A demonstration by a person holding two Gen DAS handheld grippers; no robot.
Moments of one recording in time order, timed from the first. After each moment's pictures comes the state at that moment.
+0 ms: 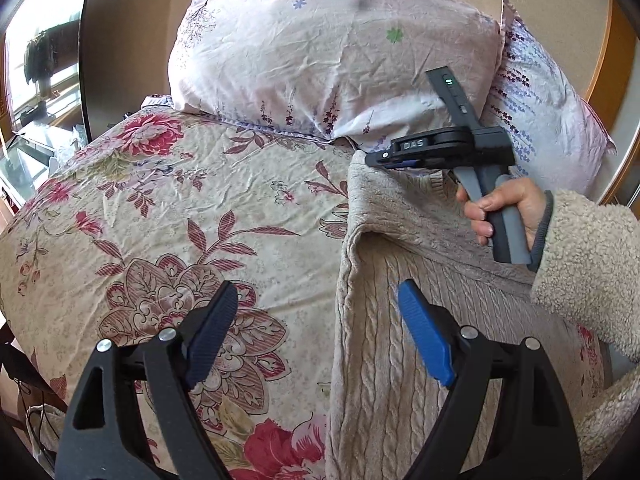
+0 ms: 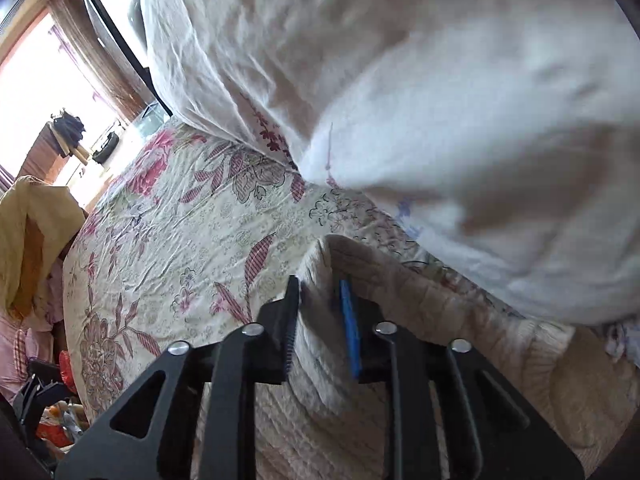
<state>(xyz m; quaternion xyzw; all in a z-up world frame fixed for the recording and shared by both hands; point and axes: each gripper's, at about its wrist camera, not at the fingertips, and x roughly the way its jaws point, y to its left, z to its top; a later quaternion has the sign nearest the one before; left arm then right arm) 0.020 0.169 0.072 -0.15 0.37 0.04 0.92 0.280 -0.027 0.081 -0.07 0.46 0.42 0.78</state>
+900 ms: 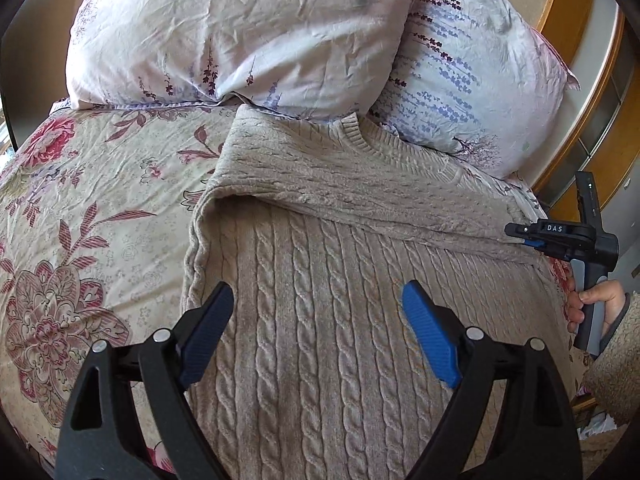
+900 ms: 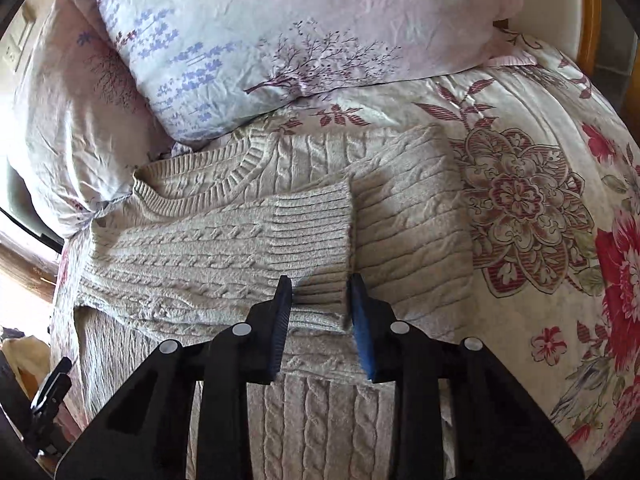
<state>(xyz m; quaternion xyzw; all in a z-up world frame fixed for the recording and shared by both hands) 0.063 0.078 0.044 -0.11 0.41 -0.06 0.90 0.223 -0.364 0.037 0.15 0.51 0.12 0.84</state>
